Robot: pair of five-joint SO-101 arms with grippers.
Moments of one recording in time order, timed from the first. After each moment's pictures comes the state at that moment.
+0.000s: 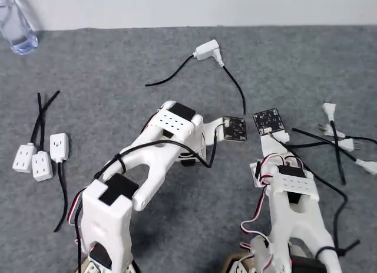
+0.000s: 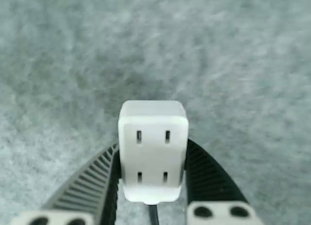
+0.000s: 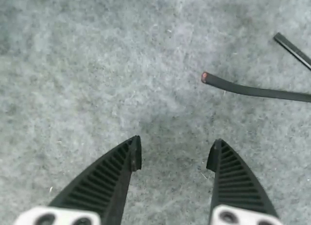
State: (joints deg) left arm 25.8 25.8 1.0 71.7 -52.7; right arm 7.2 -26.6 65.8 33.1 22.7
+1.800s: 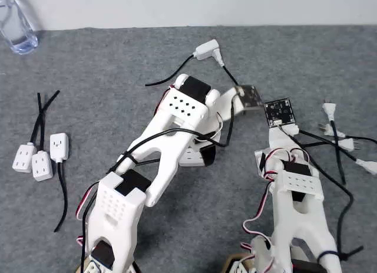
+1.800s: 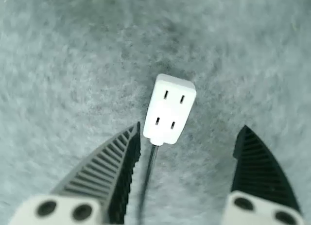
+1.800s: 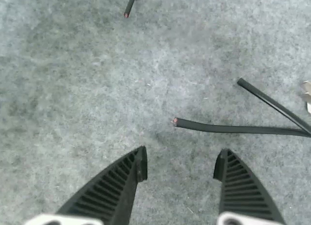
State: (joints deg) left arm 28.7 32.9 -33.8 99.5 -29.3; right arm 7.2 -27.1 63.8 31.2 22.6
